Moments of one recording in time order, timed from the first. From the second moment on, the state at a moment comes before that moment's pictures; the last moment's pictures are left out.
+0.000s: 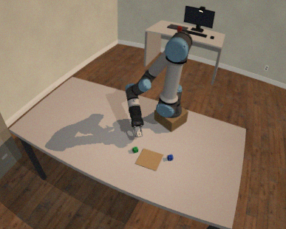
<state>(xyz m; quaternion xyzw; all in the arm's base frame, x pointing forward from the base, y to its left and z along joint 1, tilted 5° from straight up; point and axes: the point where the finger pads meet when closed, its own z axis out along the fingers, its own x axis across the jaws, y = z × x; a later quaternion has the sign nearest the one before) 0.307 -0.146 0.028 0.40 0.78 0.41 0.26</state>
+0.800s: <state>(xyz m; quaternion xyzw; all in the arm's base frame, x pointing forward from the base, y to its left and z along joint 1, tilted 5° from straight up) 0.306 -0.146 0.024 0.38 0.76 0.45 0.28</state>
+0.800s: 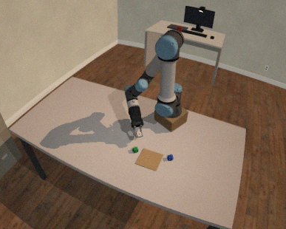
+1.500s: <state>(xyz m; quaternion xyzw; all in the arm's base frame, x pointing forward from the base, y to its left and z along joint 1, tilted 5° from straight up) 0.308 -0.147 -0.019 0.38 0.76 0.45 0.28</state>
